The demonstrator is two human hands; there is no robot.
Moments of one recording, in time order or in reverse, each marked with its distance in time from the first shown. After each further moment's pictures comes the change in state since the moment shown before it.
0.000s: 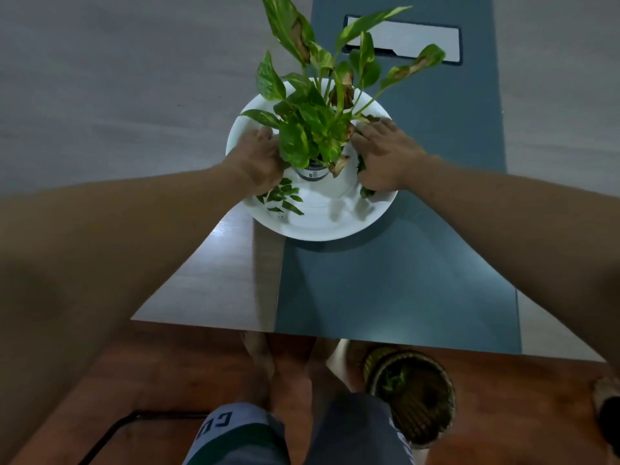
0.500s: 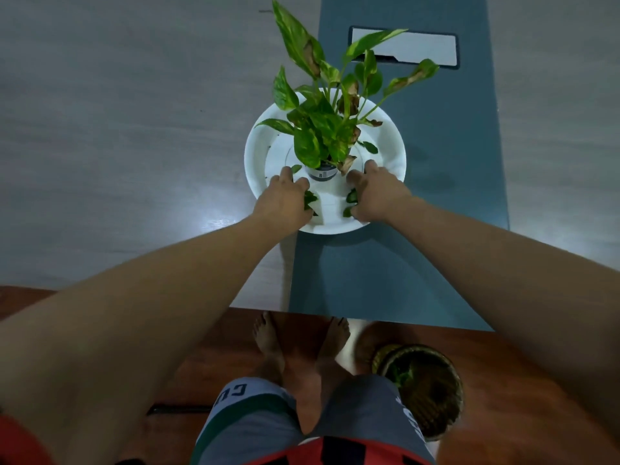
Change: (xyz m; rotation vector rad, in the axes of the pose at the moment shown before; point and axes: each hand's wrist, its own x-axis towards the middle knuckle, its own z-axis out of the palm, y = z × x) left_hand -0.086 0.070 0.008 0.004 -0.058 -0.193; right_hand -0.055 -0.069 0.007 0.243 -0.115 0.219
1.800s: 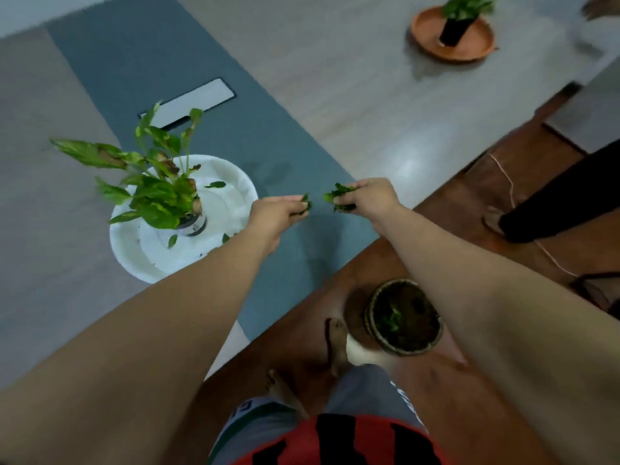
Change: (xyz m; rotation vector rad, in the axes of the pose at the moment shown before) left_hand -0.032 0.171 -0.010 -1.349 -0.480 -0.085; right_hand -0.191 0.080 0.043 1.797 0.724 0.857
